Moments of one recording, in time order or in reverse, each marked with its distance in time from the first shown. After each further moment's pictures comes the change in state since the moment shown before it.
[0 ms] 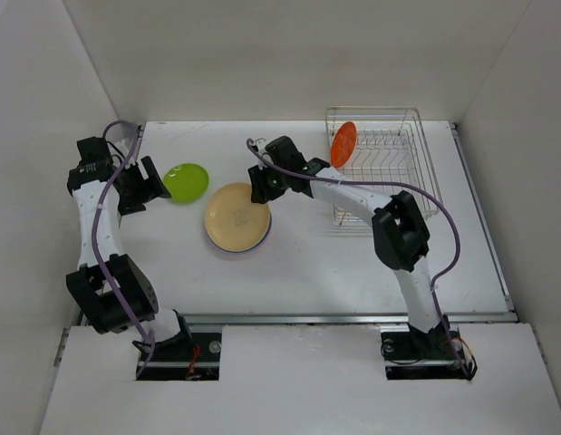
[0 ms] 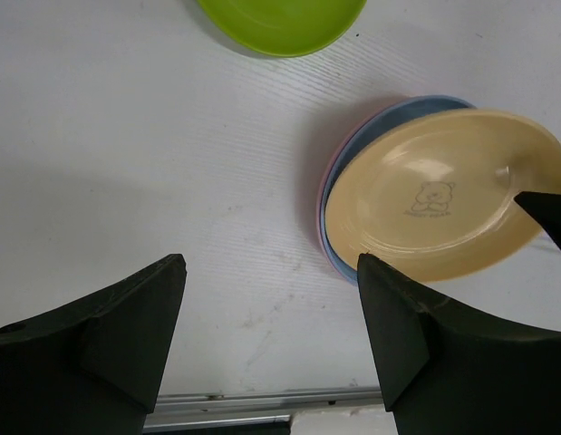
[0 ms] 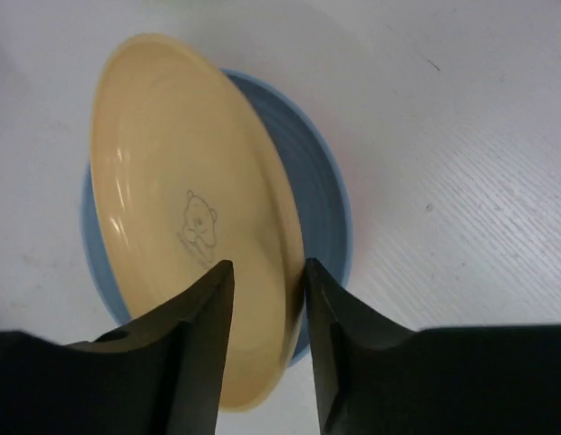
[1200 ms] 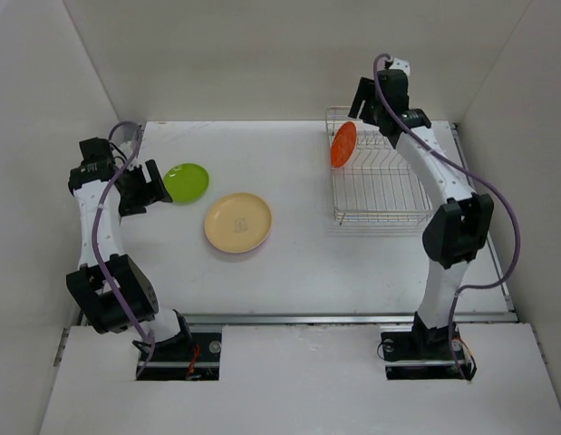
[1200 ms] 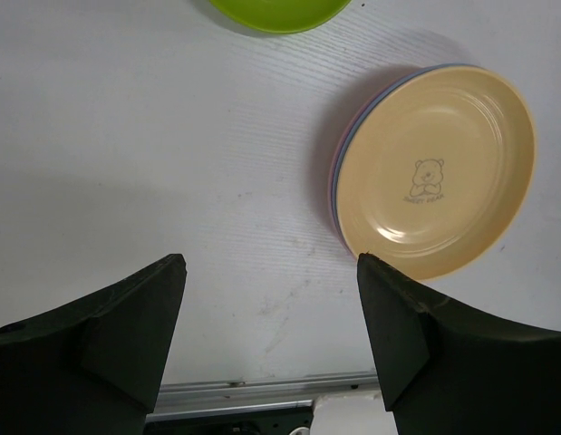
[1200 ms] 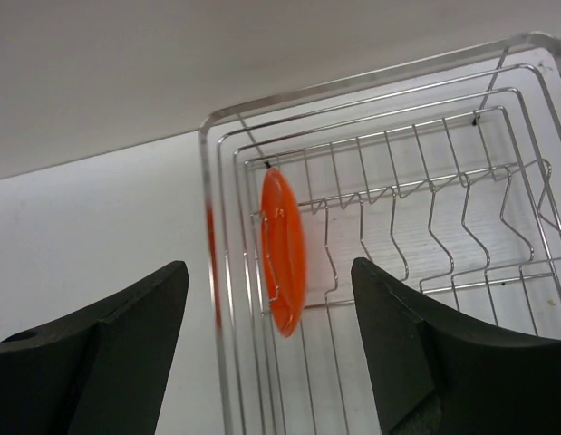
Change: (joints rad) left arm -0.008 0.000 0.000 -0.039 0.000 0.077; right arm -0.462 -0.255 0.092 -0.057 0.476 0.164
